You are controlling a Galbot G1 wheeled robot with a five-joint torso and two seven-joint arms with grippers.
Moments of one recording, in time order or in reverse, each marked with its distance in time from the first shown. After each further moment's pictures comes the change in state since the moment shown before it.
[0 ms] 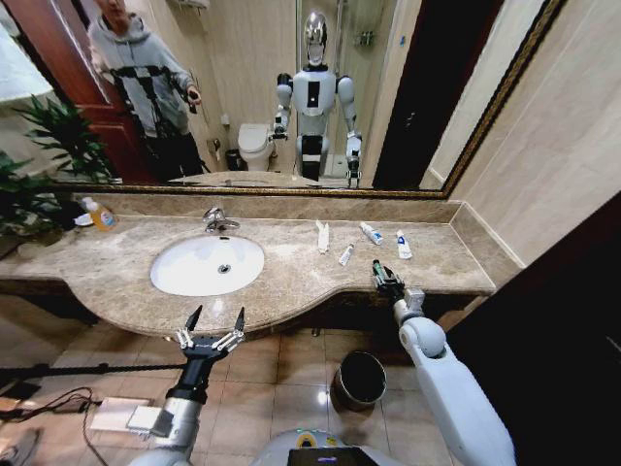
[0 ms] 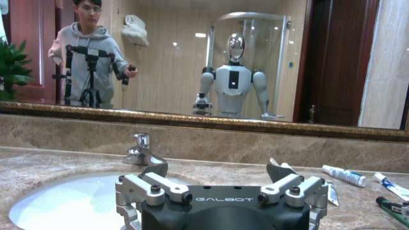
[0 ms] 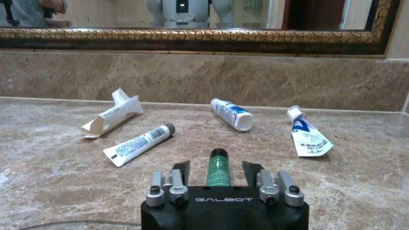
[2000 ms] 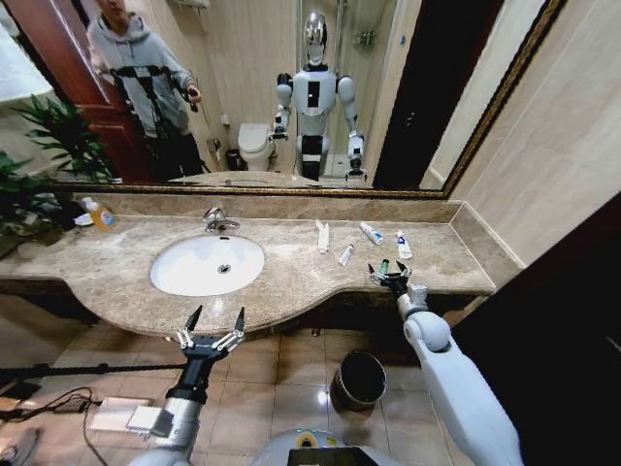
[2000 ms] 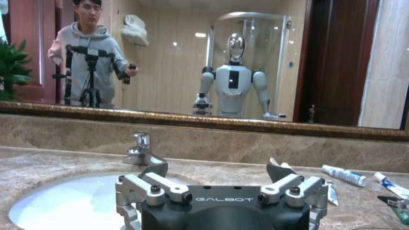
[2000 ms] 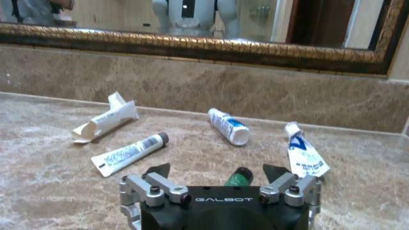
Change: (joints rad) left arm 0.000 0.000 0.000 0.000 0.000 0.000 0.000; right arm 0.040 -0.031 -0.003 -0.024 -0.032 0.000 -0.021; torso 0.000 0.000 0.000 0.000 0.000
